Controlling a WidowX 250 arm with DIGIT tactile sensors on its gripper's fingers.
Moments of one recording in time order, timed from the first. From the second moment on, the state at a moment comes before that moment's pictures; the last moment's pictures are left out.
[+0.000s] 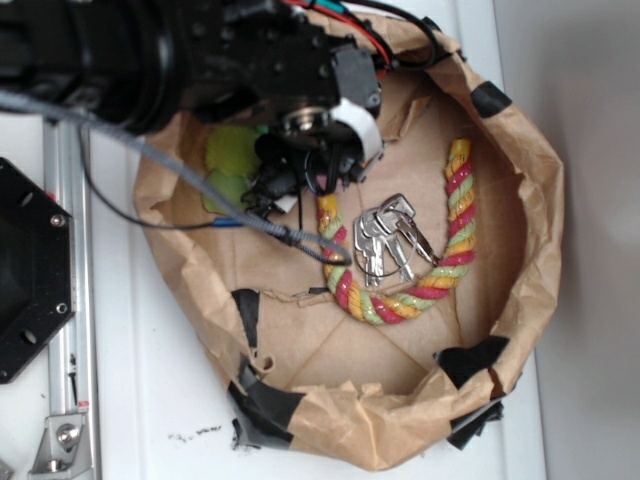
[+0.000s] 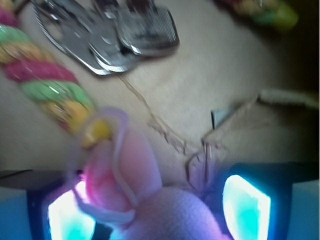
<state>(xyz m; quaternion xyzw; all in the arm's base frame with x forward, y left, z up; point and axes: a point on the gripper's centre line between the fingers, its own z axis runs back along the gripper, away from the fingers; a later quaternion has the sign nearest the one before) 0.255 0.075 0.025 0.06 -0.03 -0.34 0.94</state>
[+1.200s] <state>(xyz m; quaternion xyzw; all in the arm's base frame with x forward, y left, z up) 0.235 0.110 0.021 0.10 0.04 -0.22 0.97</state>
